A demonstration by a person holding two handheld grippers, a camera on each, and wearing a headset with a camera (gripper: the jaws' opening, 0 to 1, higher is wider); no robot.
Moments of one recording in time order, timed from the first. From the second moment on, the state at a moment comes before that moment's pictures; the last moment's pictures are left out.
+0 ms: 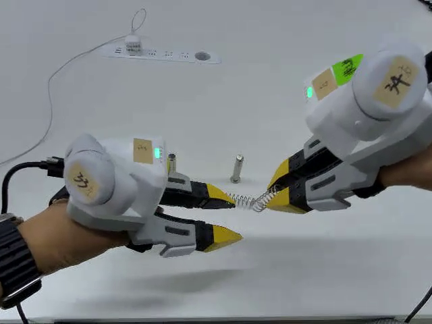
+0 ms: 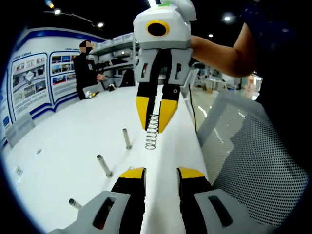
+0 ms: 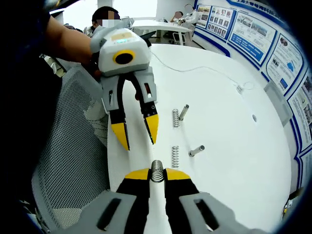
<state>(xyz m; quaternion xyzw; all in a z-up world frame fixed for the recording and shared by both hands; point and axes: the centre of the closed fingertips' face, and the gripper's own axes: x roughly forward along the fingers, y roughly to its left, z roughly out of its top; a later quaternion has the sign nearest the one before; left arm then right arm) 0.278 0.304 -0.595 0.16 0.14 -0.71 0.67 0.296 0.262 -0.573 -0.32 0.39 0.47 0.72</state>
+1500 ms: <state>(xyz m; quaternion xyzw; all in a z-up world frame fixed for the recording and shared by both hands) 0.295 0.360 -0.591 0.10 0.16 -0.63 0.75 0.359 0.178 -0.613 -0.38 0.51 0.40 0.66</state>
